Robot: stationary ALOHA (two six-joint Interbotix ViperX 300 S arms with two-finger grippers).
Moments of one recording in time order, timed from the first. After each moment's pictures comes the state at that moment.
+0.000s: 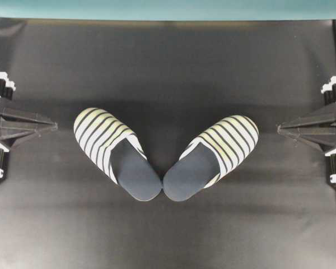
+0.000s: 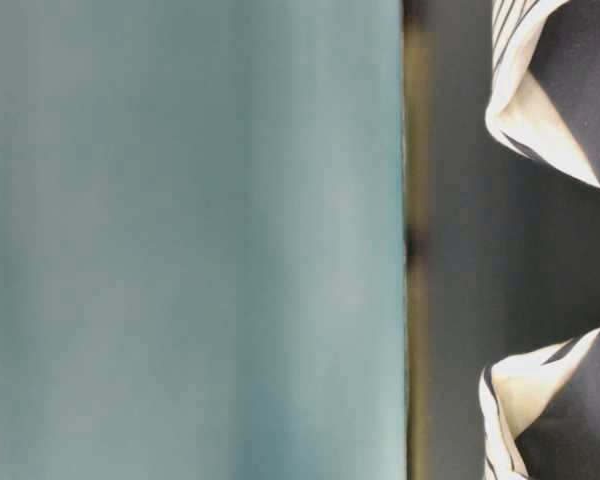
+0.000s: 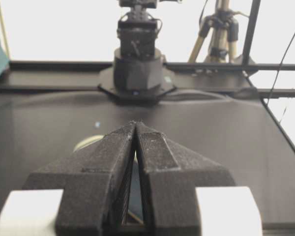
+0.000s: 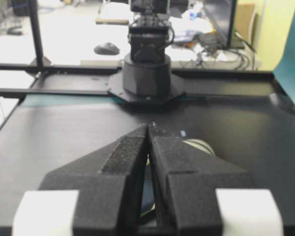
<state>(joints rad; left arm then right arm) 0.00 -0.96 1.17 0.00 -0.29 0.00 0.06 -0.97 1.18 0.00 -0.29 0.00</state>
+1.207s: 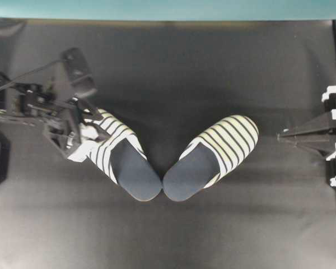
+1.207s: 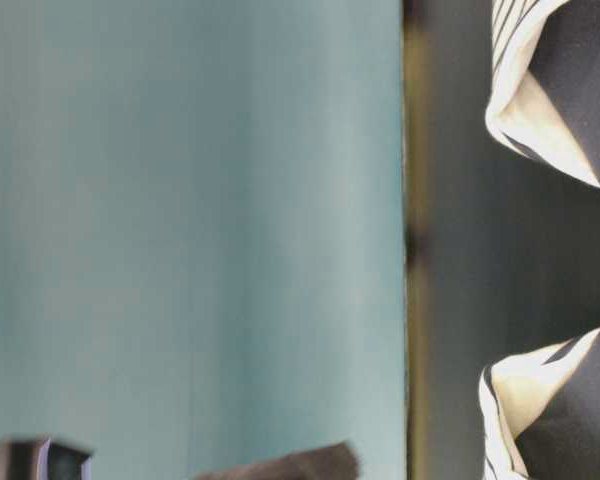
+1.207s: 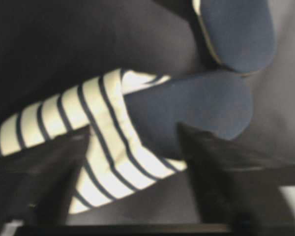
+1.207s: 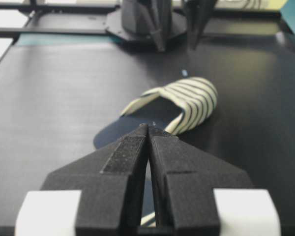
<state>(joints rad) 0.13 -0.32 0.73 0.04 0.48 -0.43 0.06 -1.02 1.25 0.00 -0.15 0.00</state>
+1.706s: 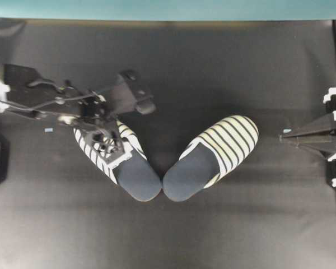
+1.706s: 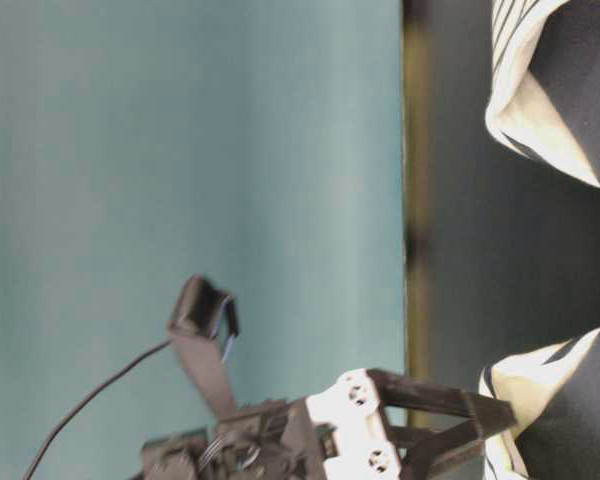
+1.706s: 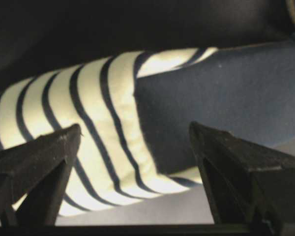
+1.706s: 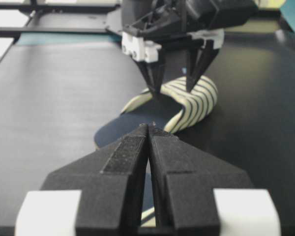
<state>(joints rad) 0.12 0.04 0.49 0.04 0.78 -0.44 0.06 -1.05 1.28 0.01 -0.15 0.00</state>
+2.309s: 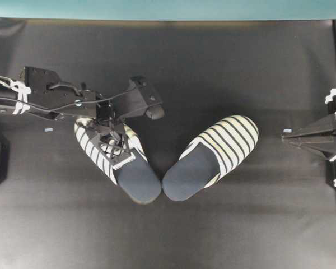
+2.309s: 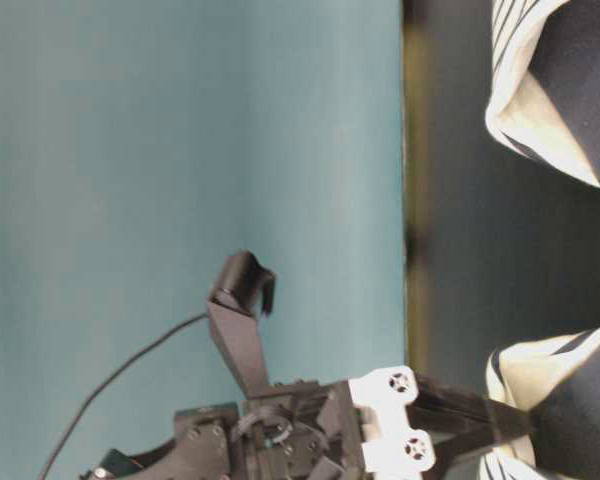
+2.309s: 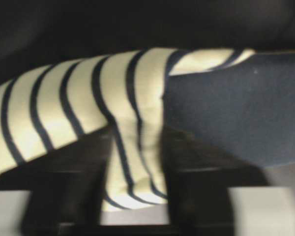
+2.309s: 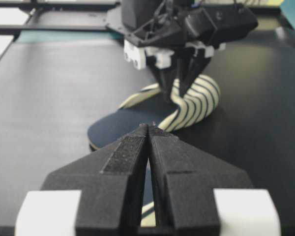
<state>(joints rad) 0.12 0.10 0.46 0.05 0.80 -0.39 0.06 -1.07 1.30 0.01 -0.15 0.00</state>
